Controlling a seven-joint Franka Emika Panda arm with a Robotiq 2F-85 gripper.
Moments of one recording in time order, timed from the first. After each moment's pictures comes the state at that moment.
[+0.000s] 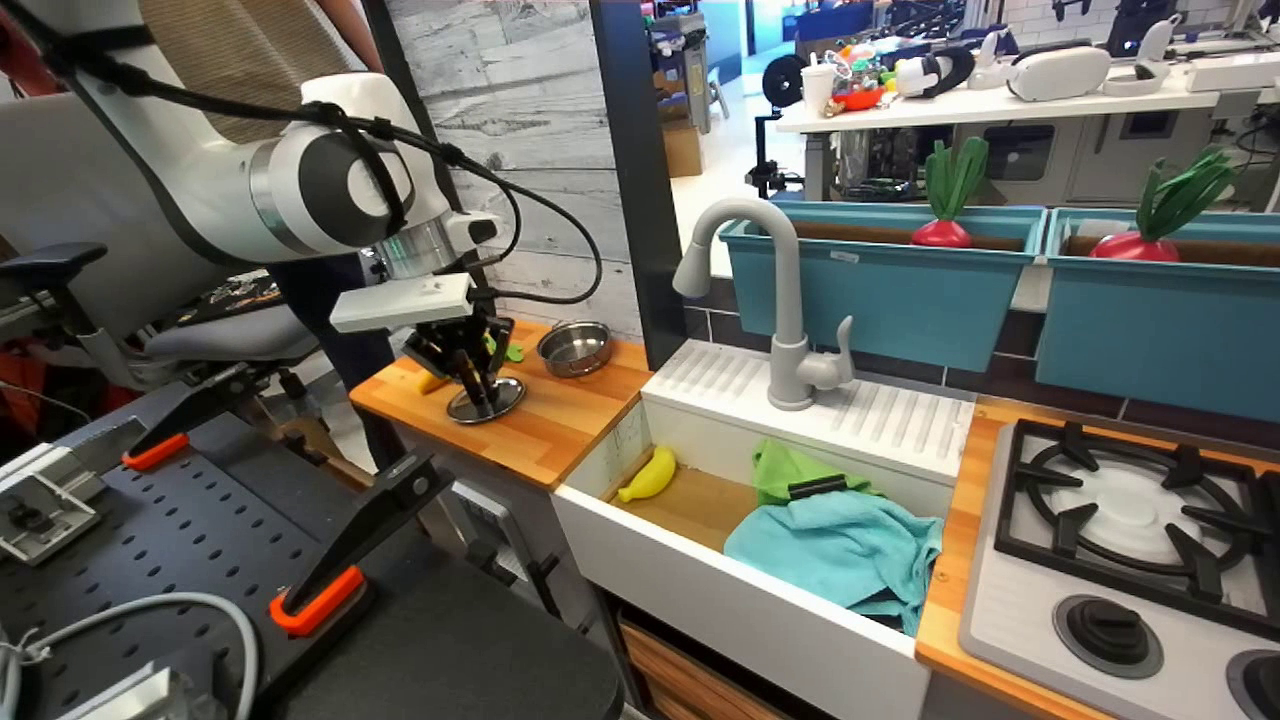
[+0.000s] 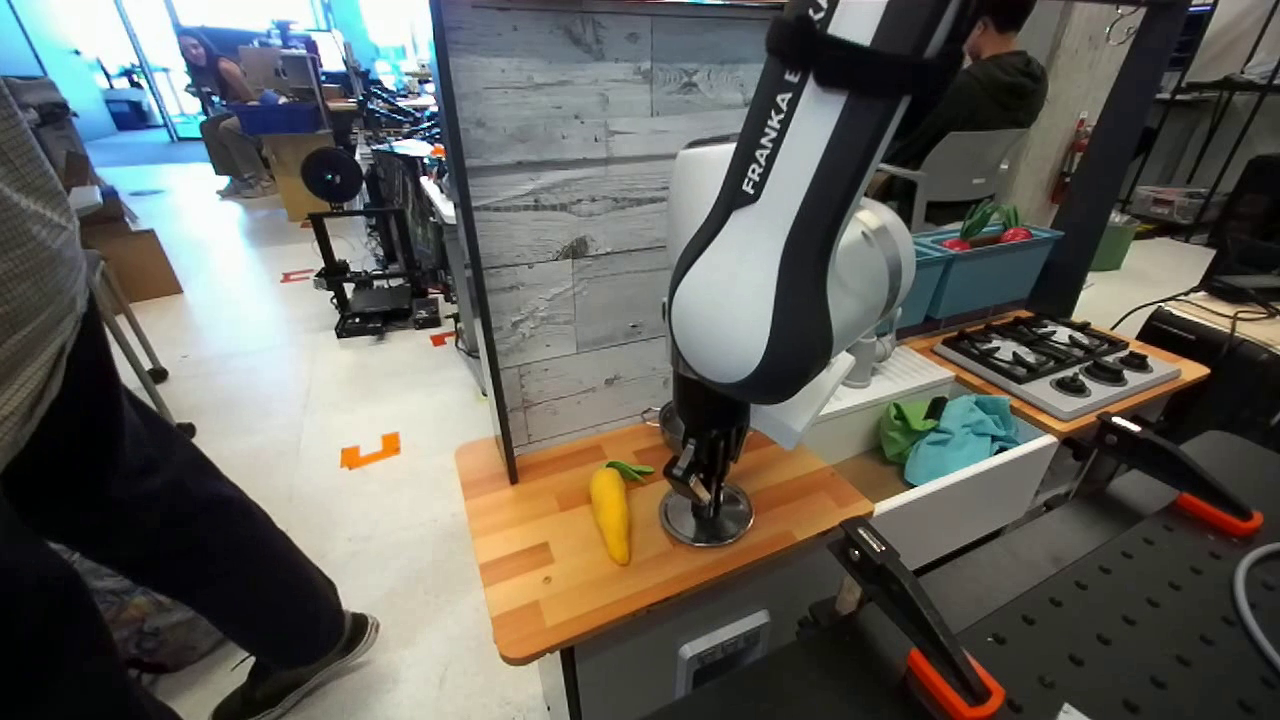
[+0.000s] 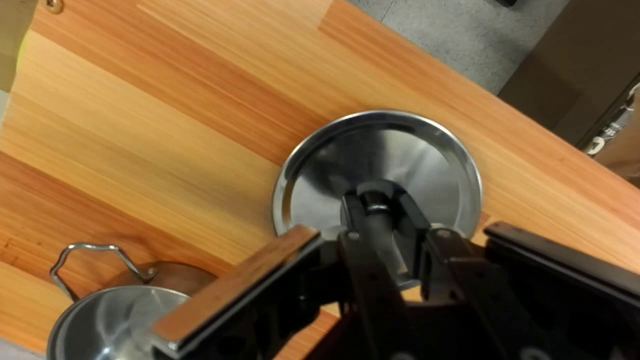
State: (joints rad) arm 0.18 0.92 0.03 -1.97 -0.24 2.90 -0.17
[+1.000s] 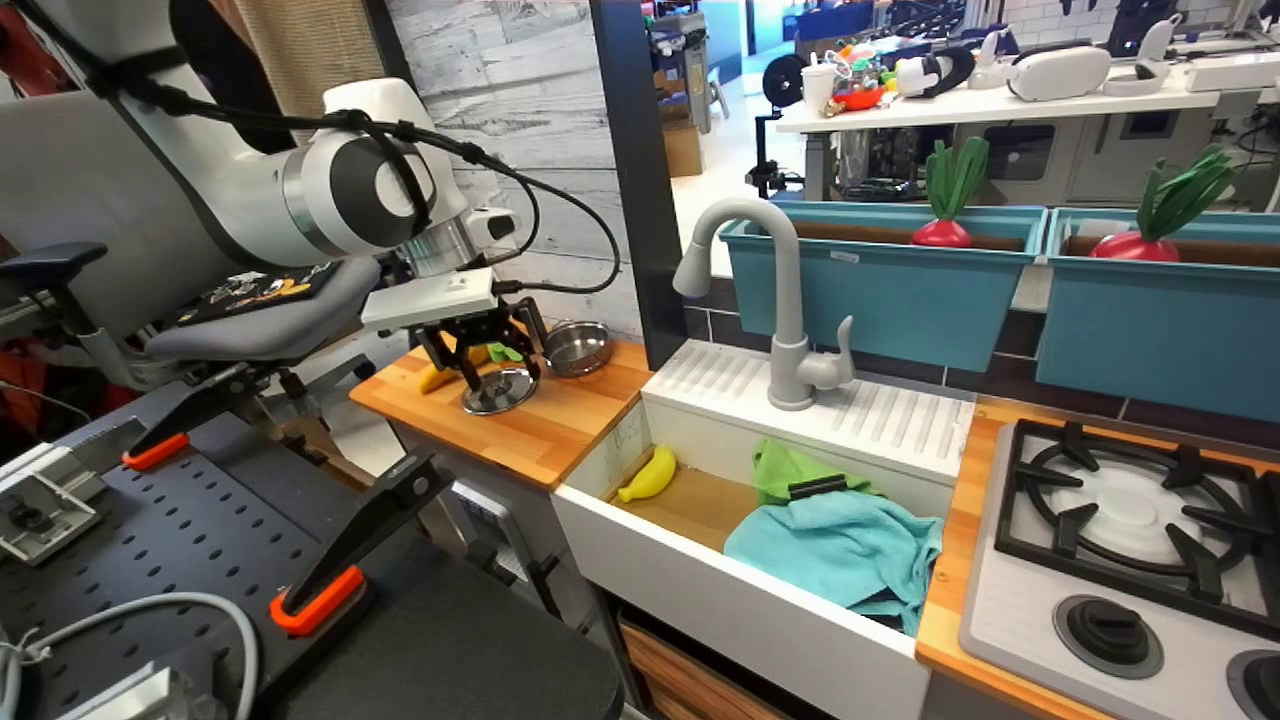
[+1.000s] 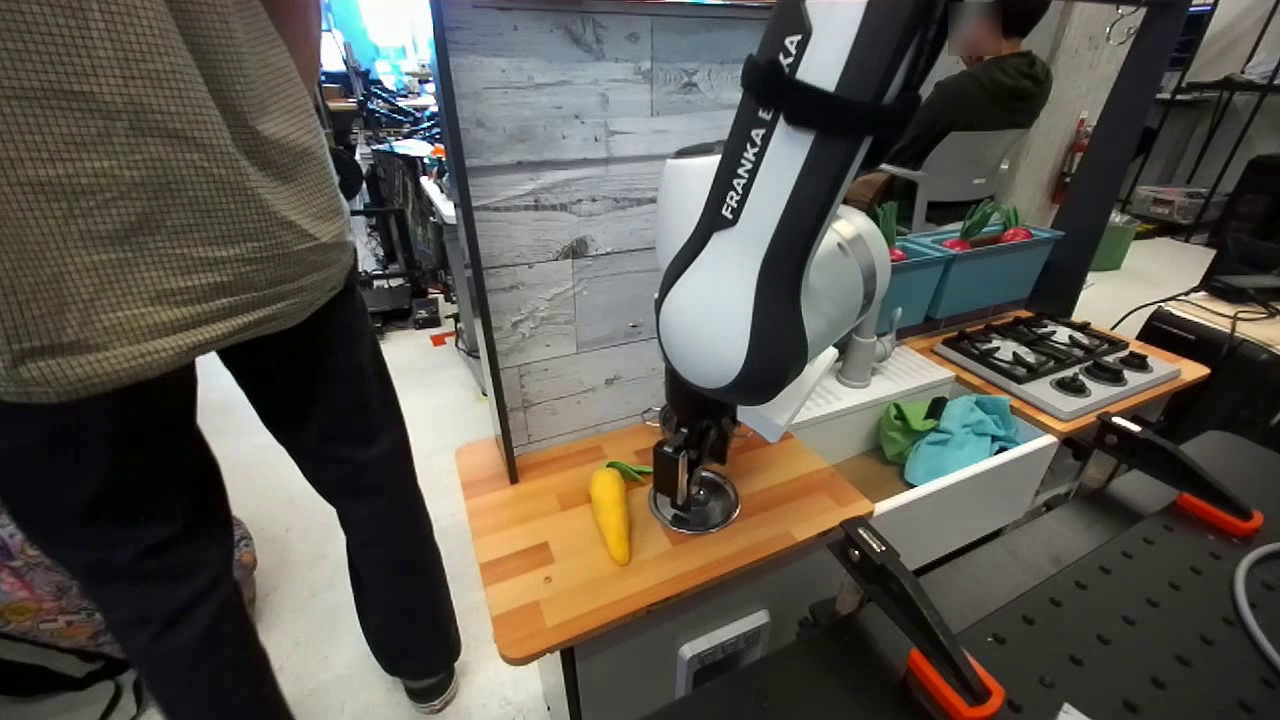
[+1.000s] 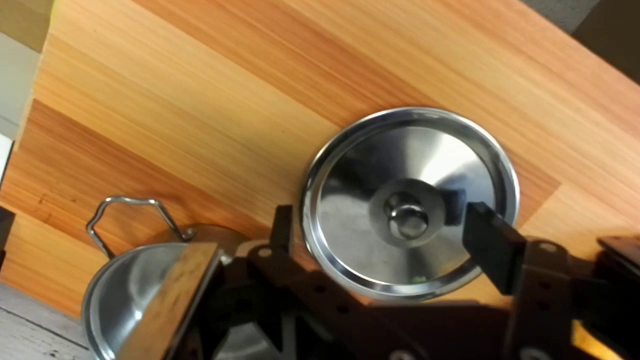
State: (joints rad) arm 0.21 0.98 -0.02 -1.88 -0.24 2.90 -0.17
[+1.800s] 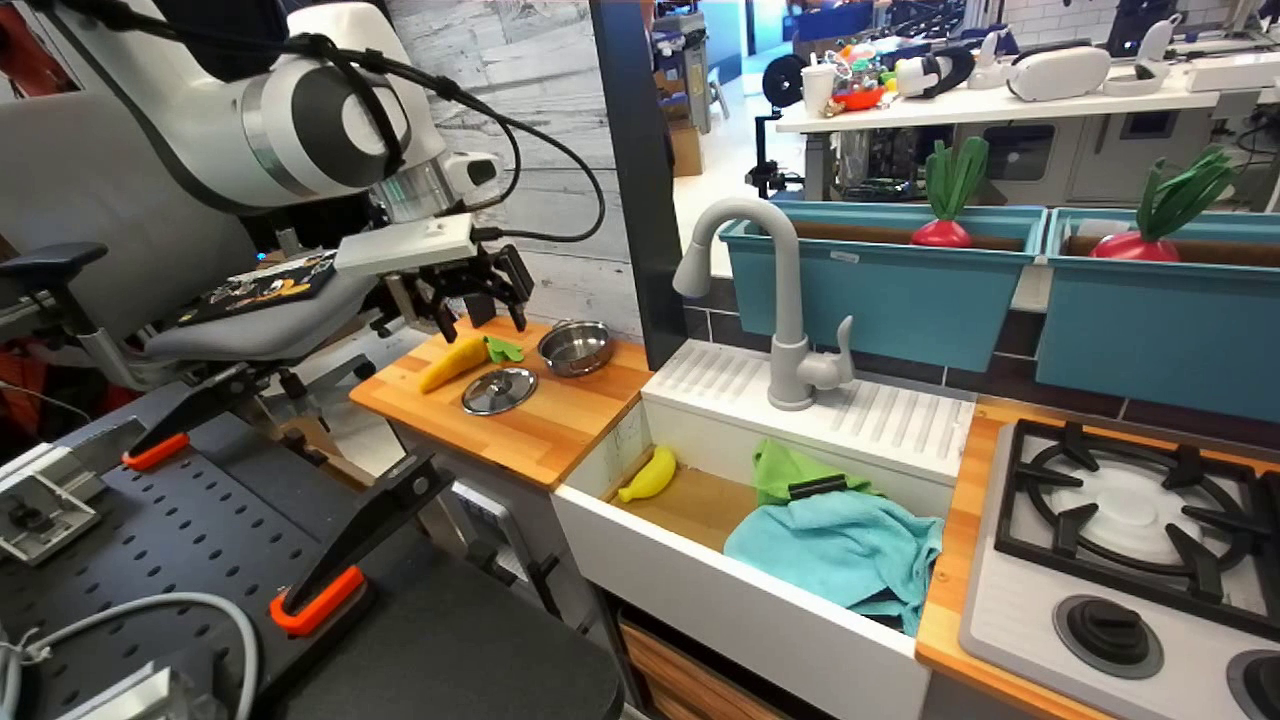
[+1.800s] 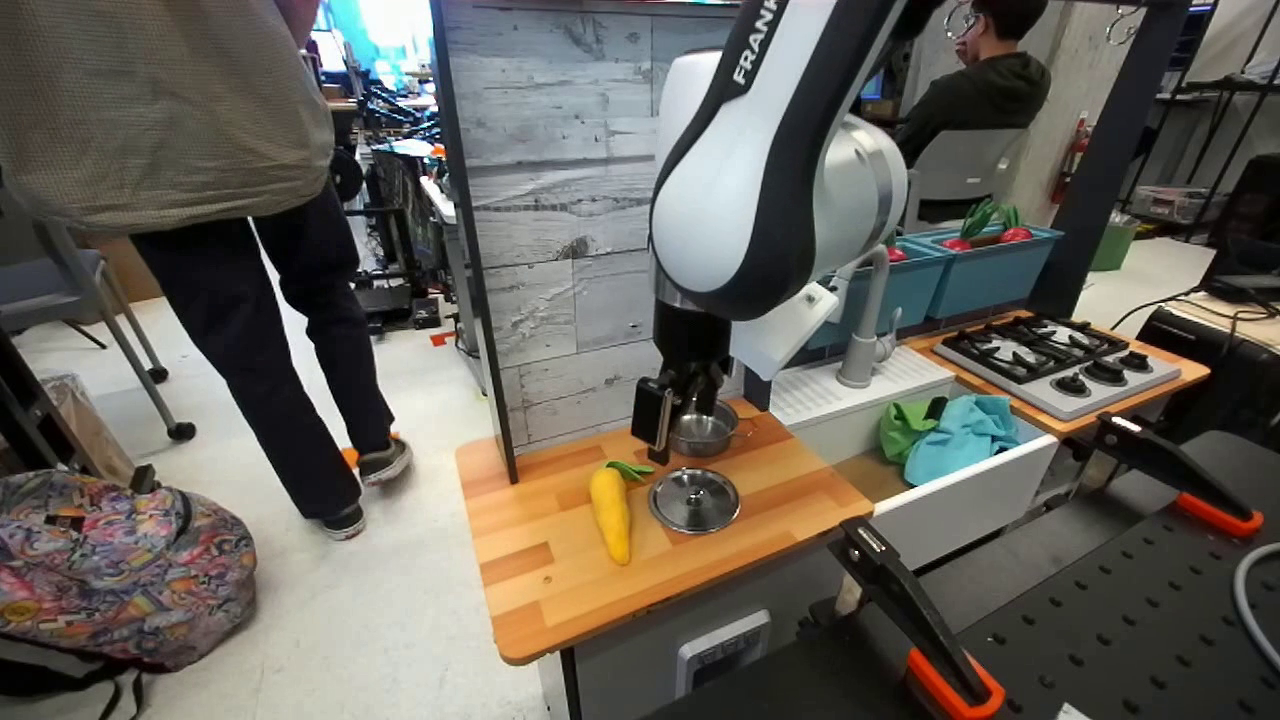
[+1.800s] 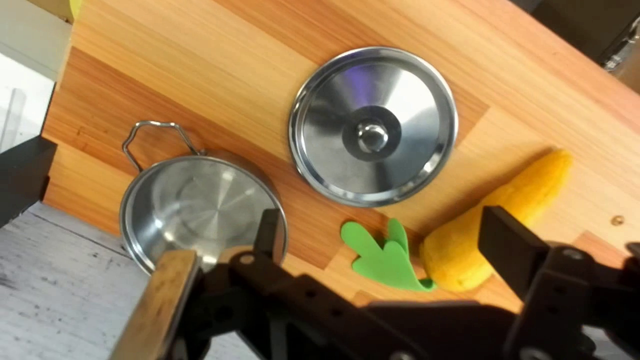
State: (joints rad) arm 0.15 0.83 0.06 -1.97 -0.23 2.89 -0.18
